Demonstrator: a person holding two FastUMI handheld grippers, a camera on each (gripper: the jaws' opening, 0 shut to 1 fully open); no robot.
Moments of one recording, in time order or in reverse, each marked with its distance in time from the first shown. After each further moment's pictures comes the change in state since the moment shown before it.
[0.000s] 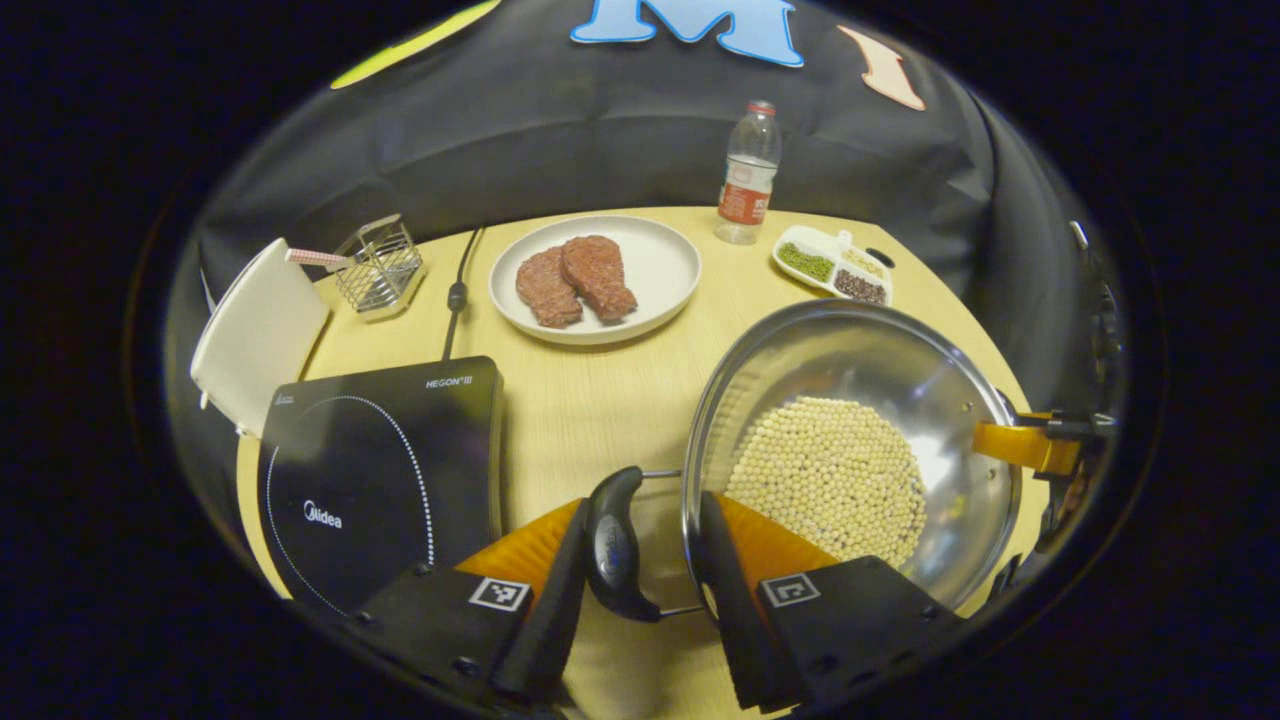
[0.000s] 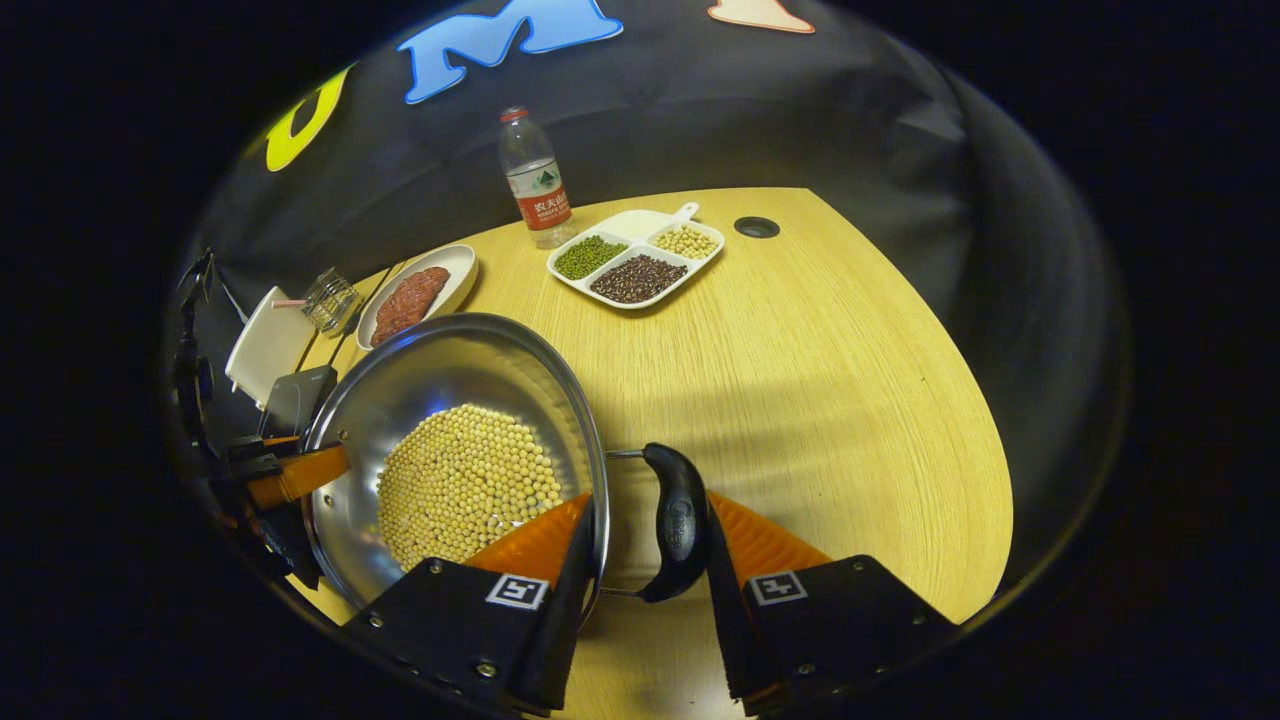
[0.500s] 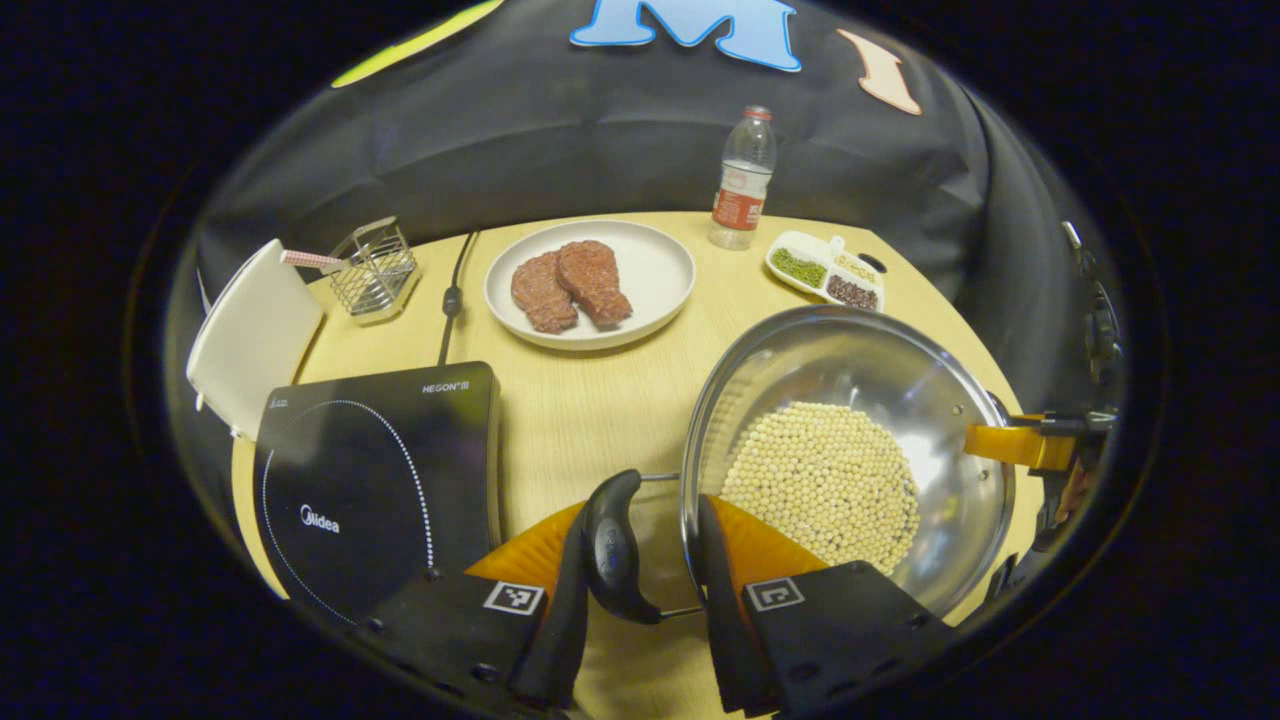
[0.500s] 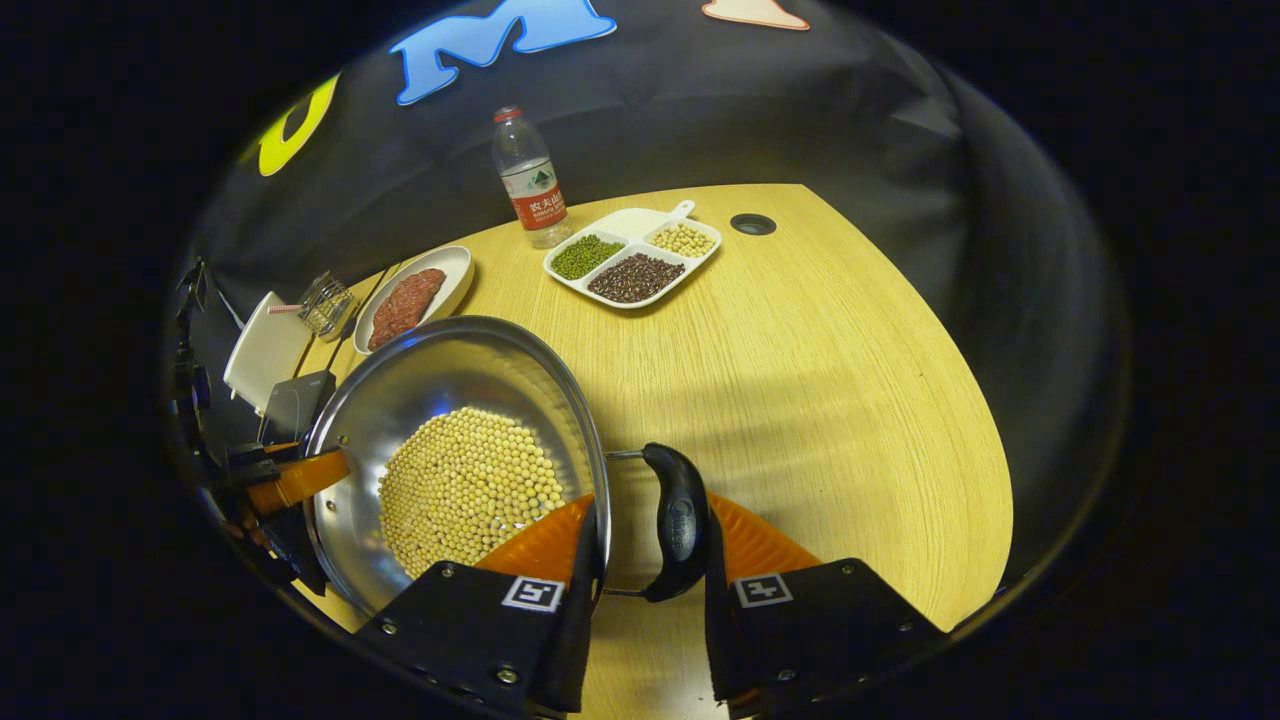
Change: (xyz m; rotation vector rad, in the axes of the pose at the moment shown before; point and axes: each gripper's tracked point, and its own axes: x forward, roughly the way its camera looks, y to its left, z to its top) left arm -0.006 -0.001 0.006 0.008 -0.022 -0.031; right arm -0.003 0.003 0.001 0.014 0.001 -0.019
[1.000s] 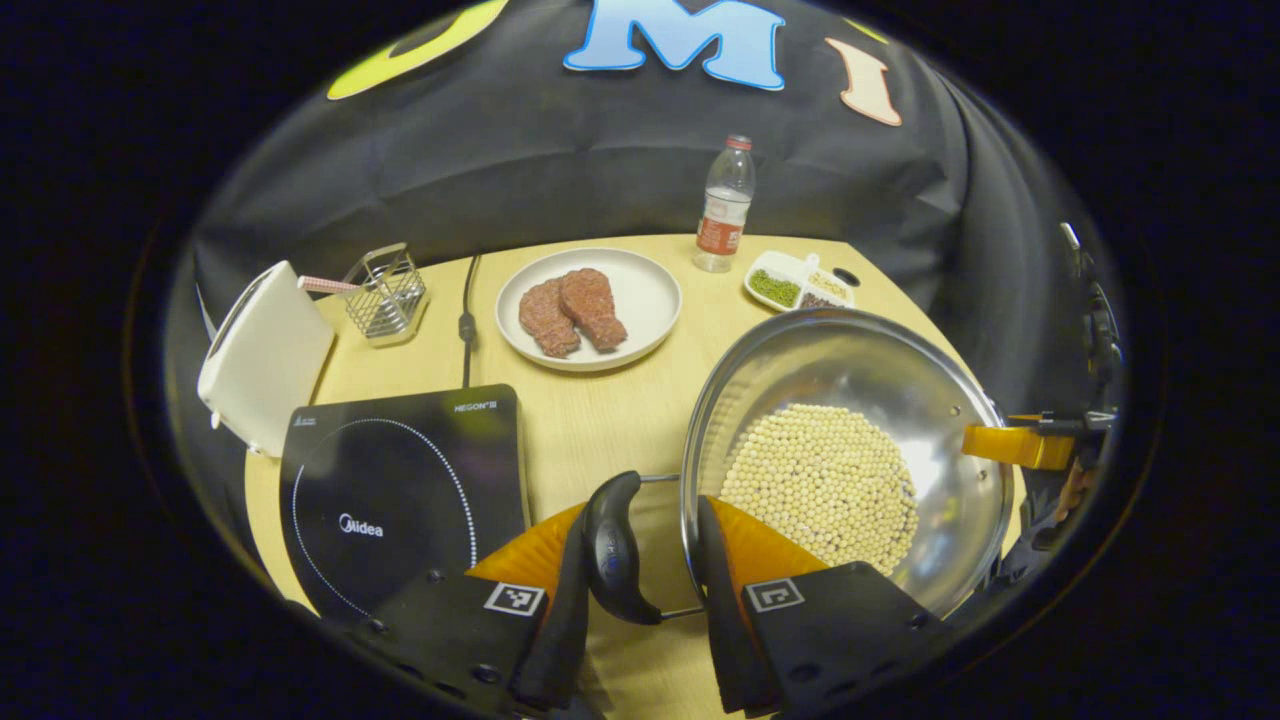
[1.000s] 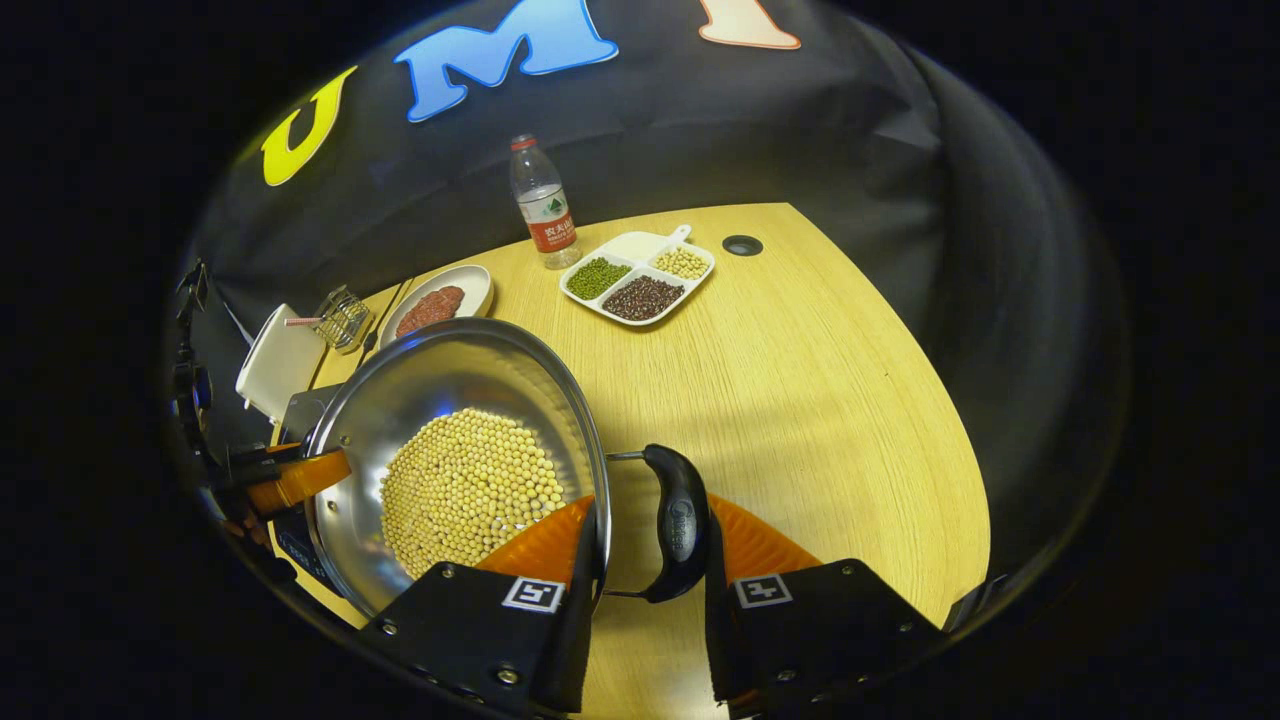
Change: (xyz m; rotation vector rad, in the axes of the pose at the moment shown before) left arm -0.047 0.006 0.011 0.004 -0.024 -0.043; right arm -0.053 0.018 0.004 0.009 -0.026 -0.025
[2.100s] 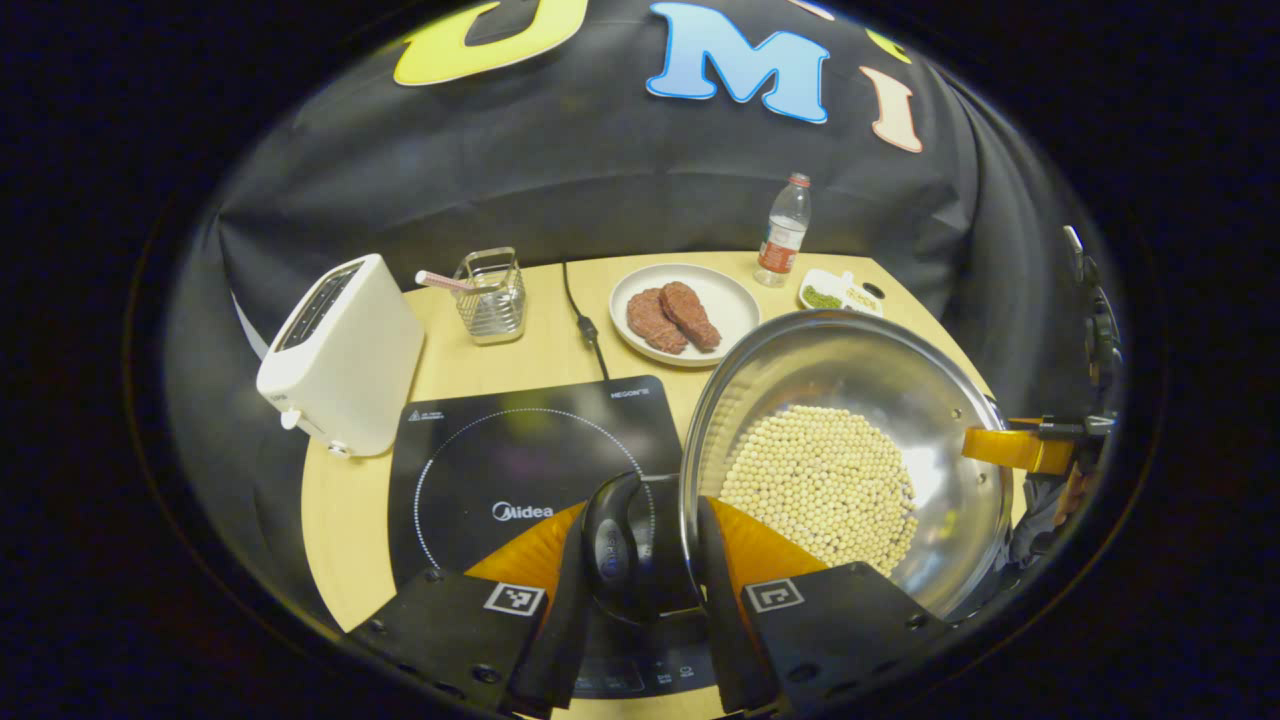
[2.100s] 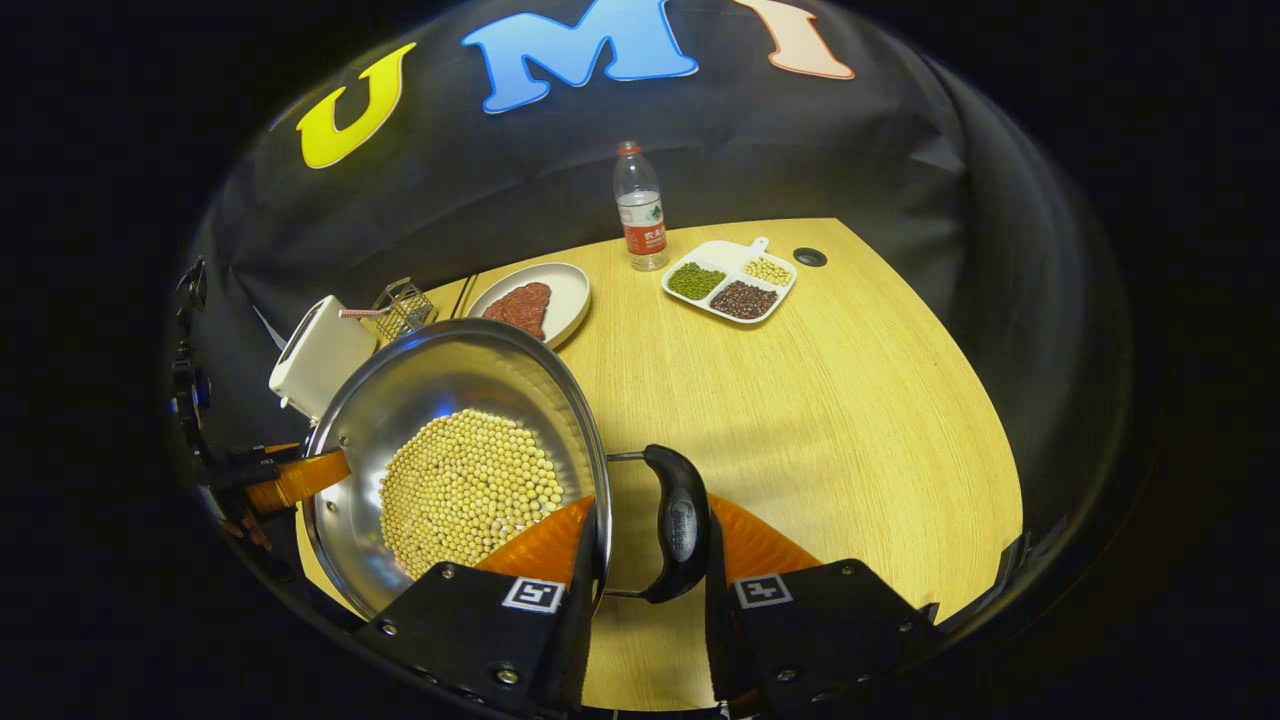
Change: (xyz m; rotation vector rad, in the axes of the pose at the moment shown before) left arm -0.076 0.120 -0.008 -0.005 -0.015 0.043; right arm -0.034 0.124 -0.010 -0.004 -0.002 0.040
